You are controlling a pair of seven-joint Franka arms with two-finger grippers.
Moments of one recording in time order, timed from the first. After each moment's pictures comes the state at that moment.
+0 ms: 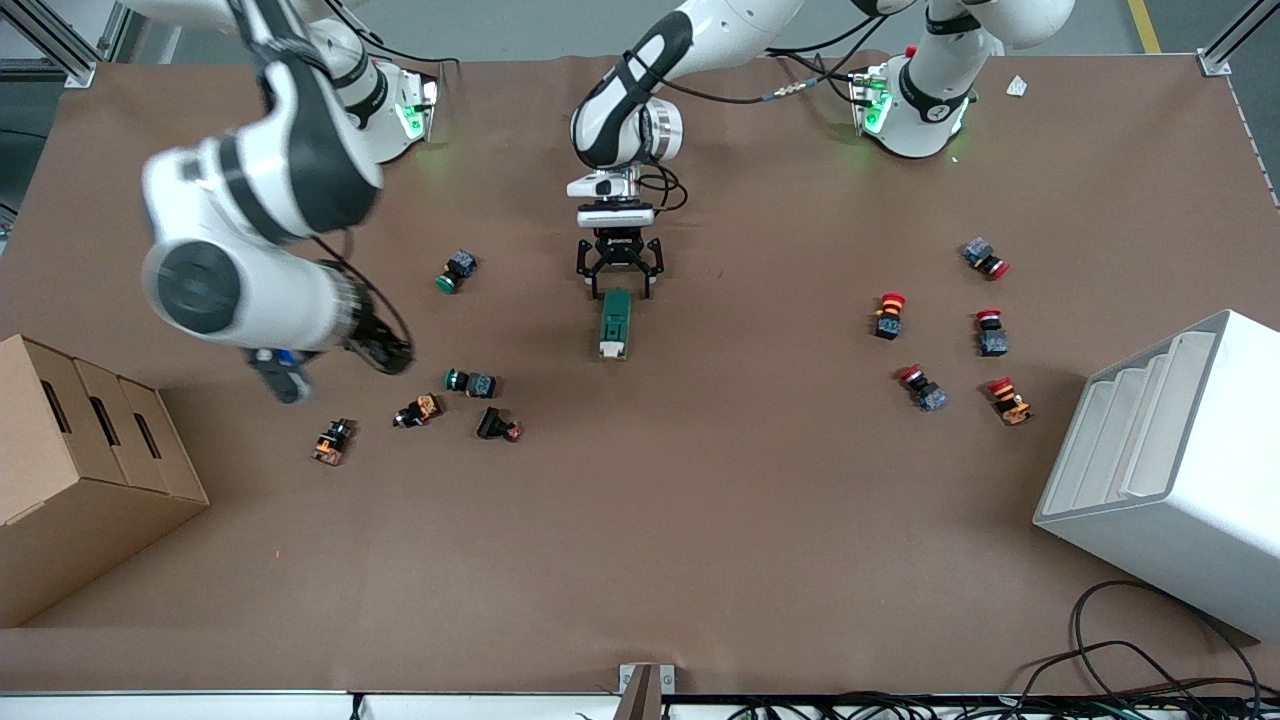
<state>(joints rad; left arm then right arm) -1.10 0.80 -0.19 -1.84 1.60 2.12 -2.50 0.39 0.38 -0.05 -1.50 0.13 1.54 1.33</state>
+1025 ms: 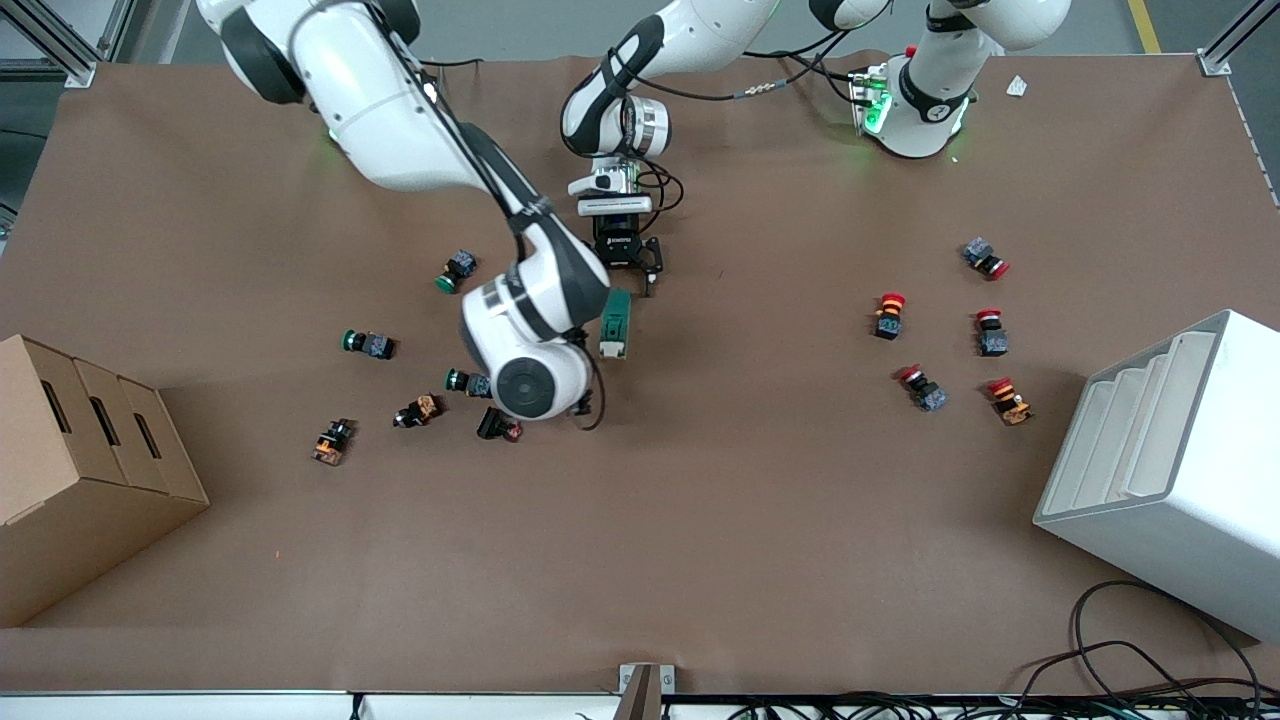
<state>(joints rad) -1.18 0.91 -0.18 -1.77 1.68 1.87 -2.62 0.61 0.89 0.01 -1.29 0.32 1.85 2.01</state>
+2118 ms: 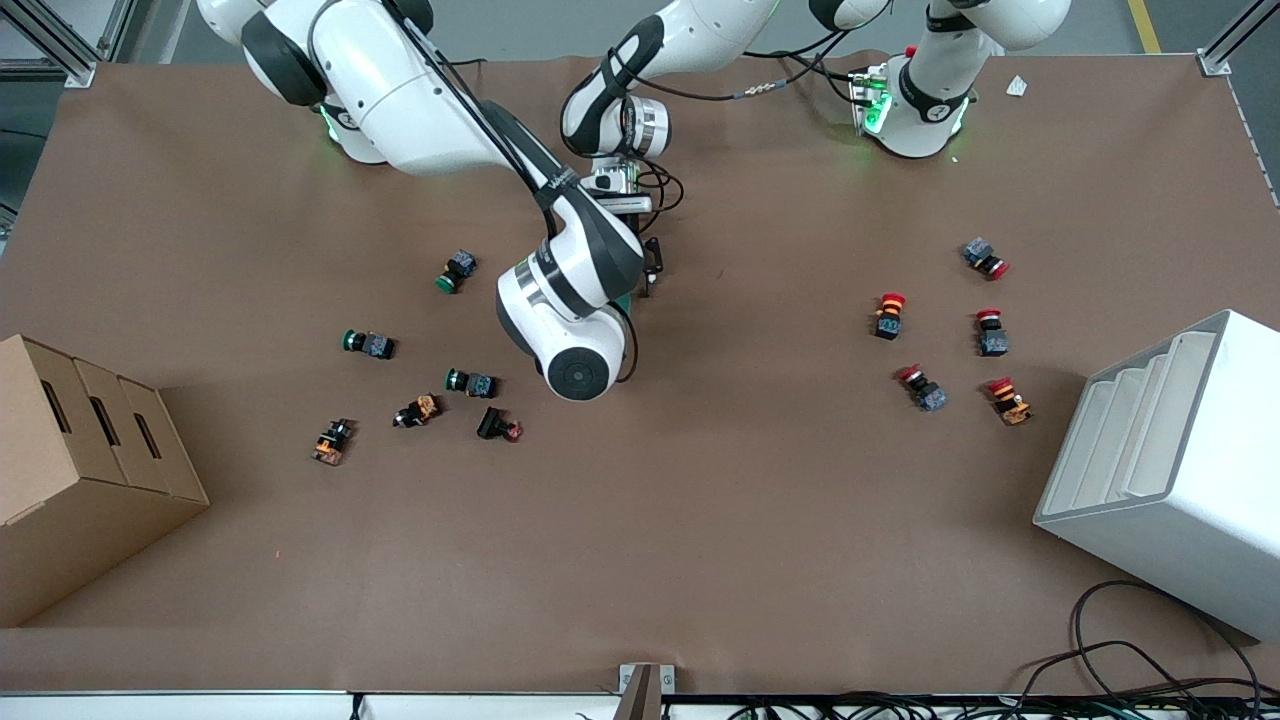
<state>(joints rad) -1.18 0.91 -0.18 -1.77 1.68 1.87 -2.62 0.64 0.88 0.04 -1.21 0.39 1.55 2.03</state>
